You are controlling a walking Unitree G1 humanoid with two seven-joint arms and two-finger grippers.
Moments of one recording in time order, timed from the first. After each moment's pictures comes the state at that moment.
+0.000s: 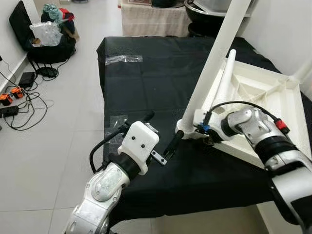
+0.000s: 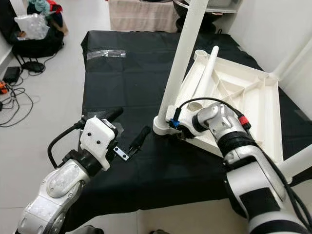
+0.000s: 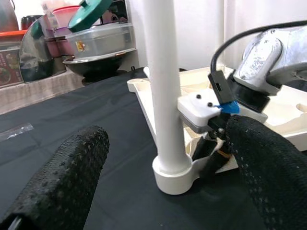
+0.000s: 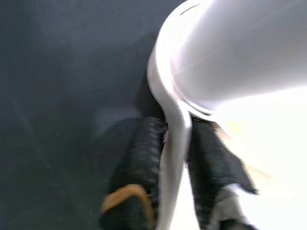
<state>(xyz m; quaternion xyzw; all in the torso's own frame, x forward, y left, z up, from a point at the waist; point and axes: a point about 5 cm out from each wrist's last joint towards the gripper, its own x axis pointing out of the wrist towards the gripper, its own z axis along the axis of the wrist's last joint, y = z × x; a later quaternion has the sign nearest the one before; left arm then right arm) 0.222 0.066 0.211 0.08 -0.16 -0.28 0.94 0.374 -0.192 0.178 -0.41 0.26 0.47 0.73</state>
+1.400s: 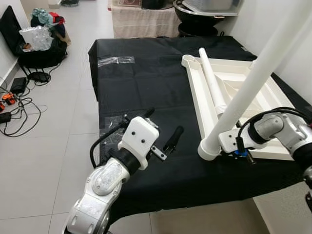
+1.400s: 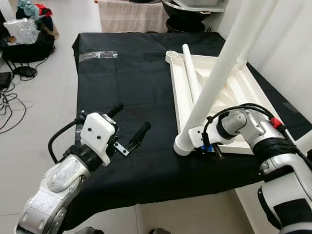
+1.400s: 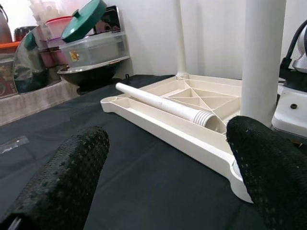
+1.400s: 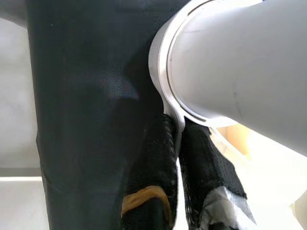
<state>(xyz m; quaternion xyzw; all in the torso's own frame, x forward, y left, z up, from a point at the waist) 0.229 0.066 0.216 0.08 -0.17 -0.28 0.94 0.333 -0.257 0.179 -0.59 0.27 0.54 0.54</state>
